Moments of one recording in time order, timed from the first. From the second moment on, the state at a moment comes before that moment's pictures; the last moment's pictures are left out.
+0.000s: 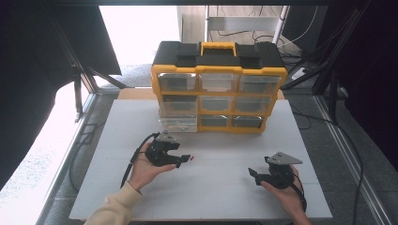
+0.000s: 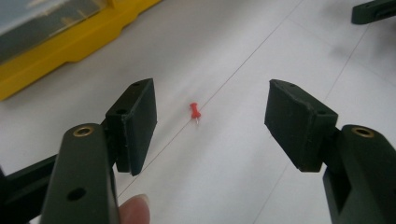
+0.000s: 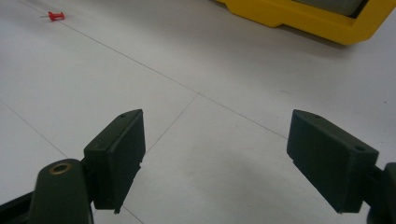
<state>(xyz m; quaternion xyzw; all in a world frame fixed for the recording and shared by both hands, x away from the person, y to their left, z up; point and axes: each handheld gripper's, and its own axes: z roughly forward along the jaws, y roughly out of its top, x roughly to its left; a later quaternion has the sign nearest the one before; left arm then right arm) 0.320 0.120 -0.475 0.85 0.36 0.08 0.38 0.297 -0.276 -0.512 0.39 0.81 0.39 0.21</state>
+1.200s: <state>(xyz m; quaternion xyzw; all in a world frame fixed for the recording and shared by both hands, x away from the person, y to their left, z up) 0.351 0.074 -0.523 0.89 0.35 0.09 0.27 0.296 -0.275 -0.512 0.39 0.81 0.38 0.21</state>
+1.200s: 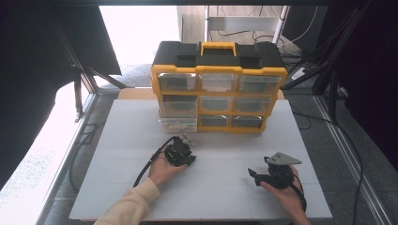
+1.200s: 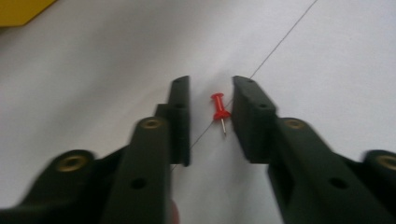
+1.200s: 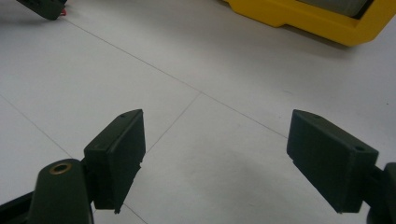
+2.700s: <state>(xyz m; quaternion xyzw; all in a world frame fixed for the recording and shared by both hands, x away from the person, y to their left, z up) 0.350 0.143 -0.367 0.78 0.36 0.16 0.50 0.295 -0.274 -0.510 0.39 0.81 0.38 0.21</state>
